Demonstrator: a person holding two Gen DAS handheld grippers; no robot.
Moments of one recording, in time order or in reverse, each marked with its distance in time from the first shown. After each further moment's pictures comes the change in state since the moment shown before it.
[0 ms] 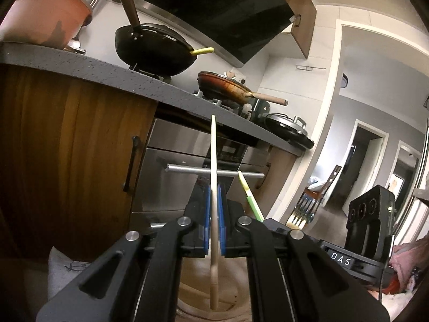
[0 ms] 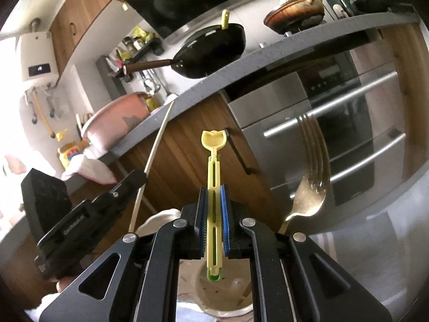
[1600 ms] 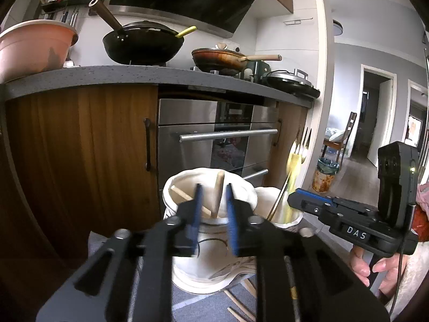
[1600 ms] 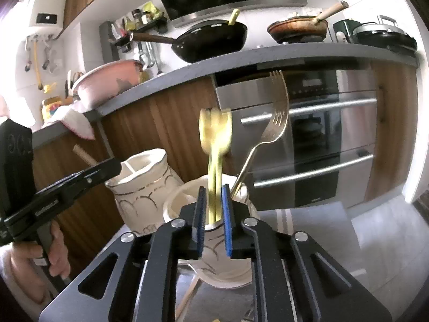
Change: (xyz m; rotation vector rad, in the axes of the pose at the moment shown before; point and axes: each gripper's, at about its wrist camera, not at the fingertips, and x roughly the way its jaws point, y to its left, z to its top) left arm -0.039 -0.024 -0.037 0.239 0.140 0.121; right arm -0.043 0.007 -0.043 -0.194 0.027 -0.164
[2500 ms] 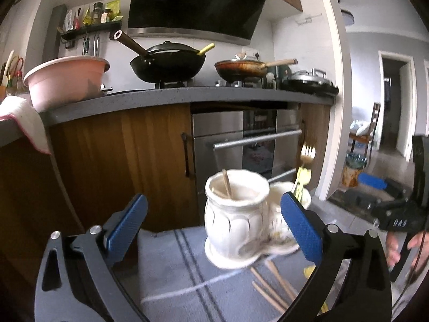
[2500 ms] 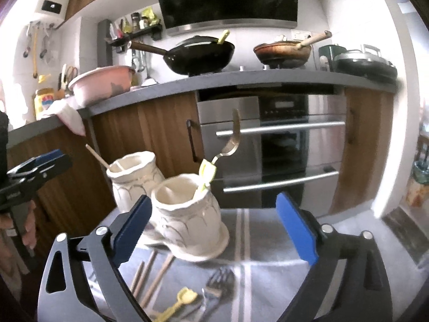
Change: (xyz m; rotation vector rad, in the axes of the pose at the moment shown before) left arm -0.074 -0.014 0.001 0.084 -0.014 0.205; right arm -0.079 -0.002 -0.004 -0.088 -0.019 -0.147
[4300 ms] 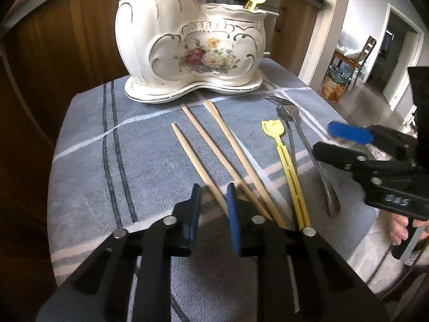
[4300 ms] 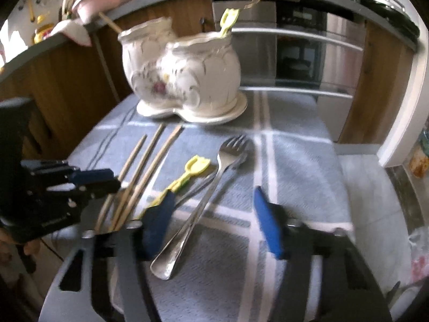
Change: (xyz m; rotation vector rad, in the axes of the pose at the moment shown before) left arm 0.040 -0.074 -0.130 -0.027 0.589 -0.157; right arm 0.016 0.021 -0.100 -0.056 0.464 0.047
